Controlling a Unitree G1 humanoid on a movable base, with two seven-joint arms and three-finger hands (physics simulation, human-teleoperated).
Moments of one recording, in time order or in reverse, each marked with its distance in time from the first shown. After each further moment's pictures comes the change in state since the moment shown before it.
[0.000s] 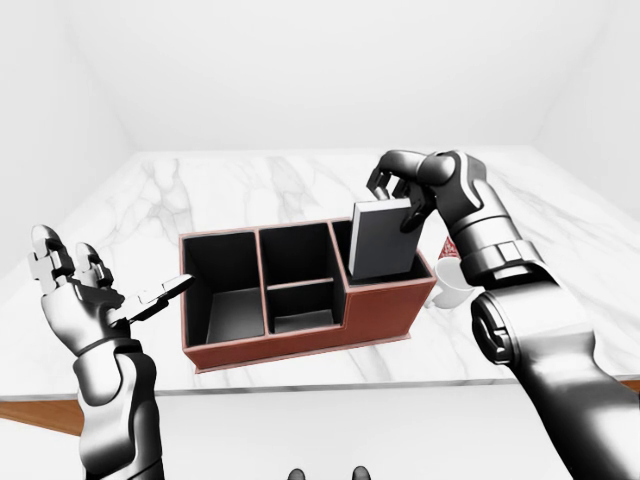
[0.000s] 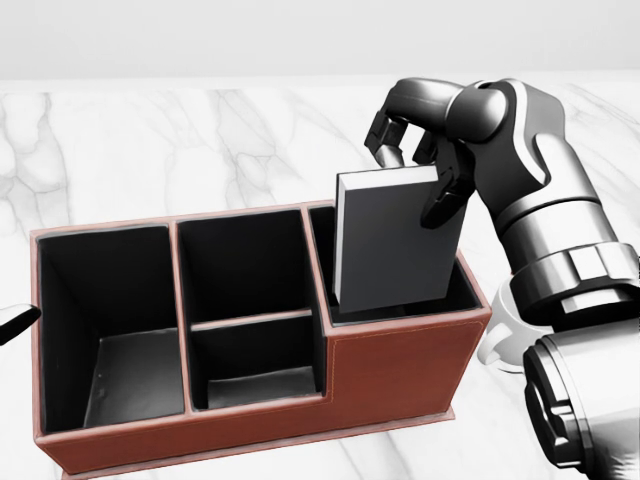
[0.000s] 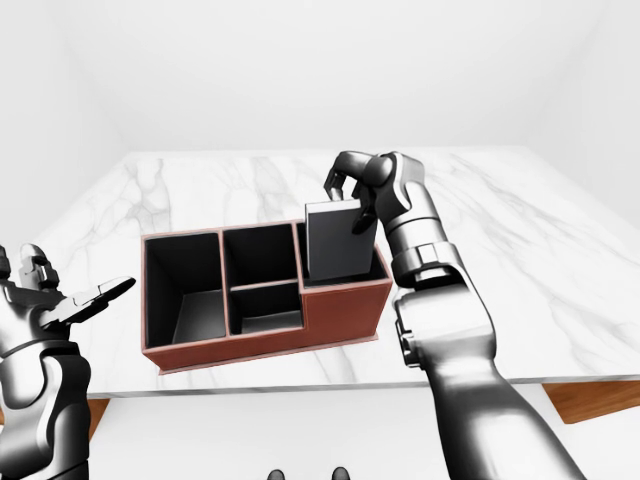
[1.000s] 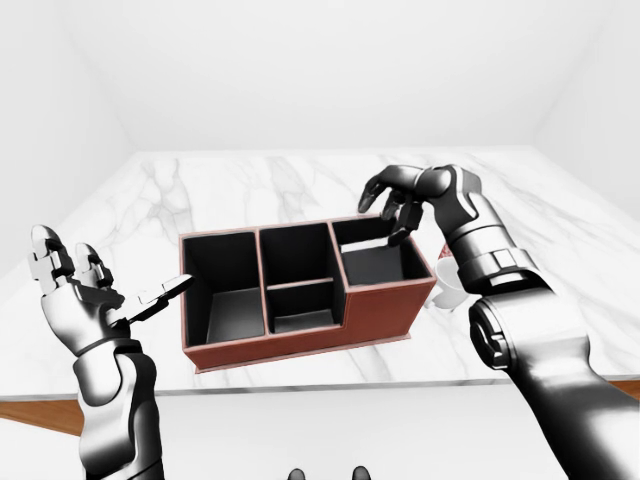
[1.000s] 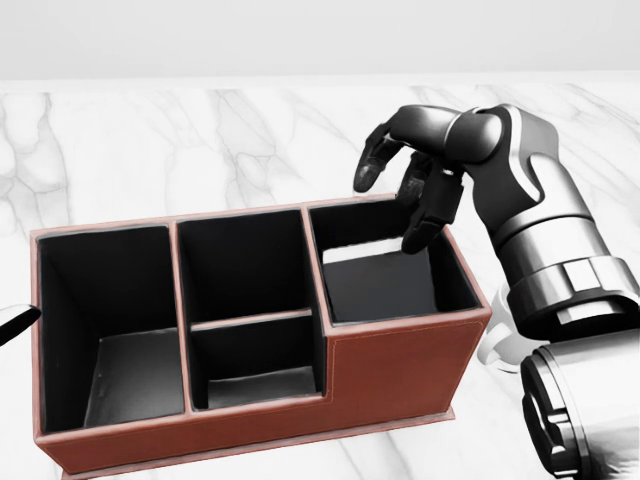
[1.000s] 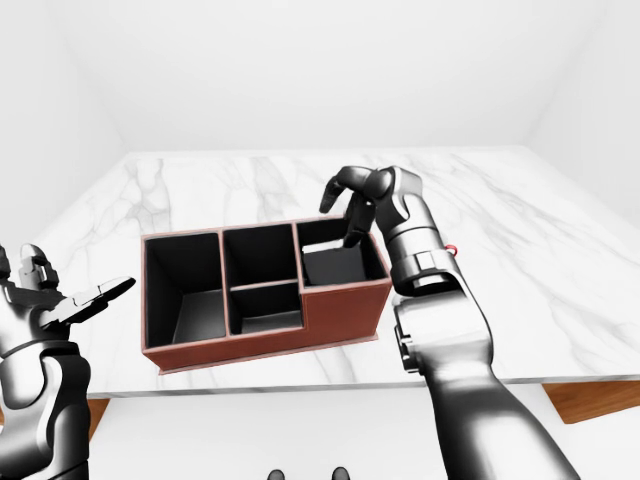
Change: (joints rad) left arm 0.001 -0.001 0.000 -0.003 0.000 0.003 0.002; right arm 0.039 0.011 -0.008 0.036 -0.009 0.000 0.000
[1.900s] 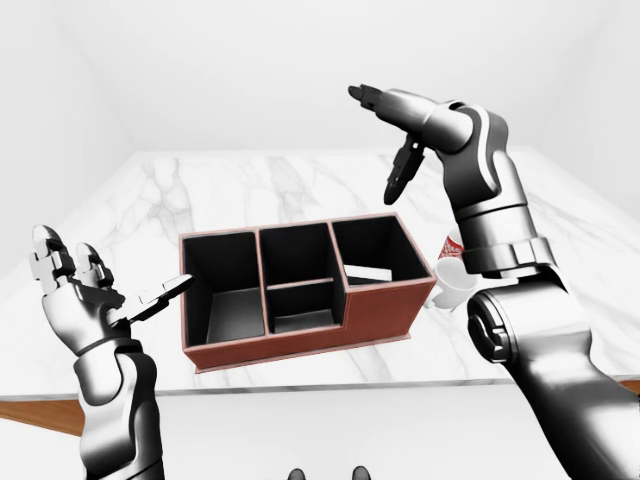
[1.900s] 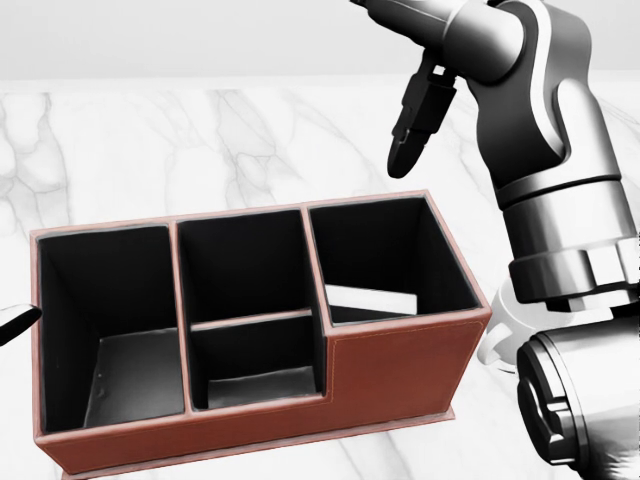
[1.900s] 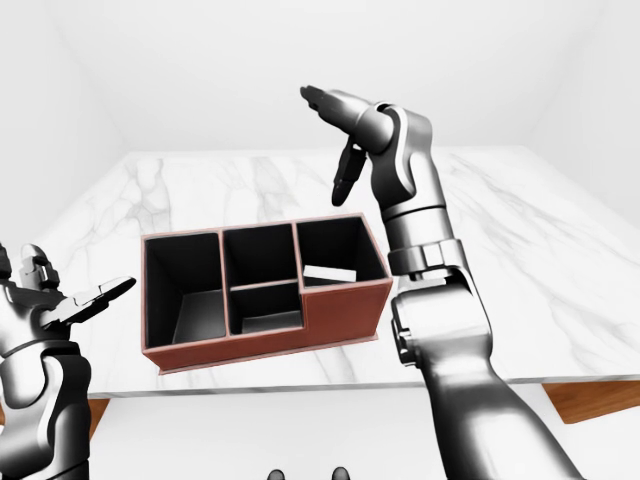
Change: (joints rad) left arm -0.001 0.001 -0.002 0.006 0.002 -0.004 0.000; right arm -0.057 0.007 -0.037 -0.349 -0.033 0.000 0.000
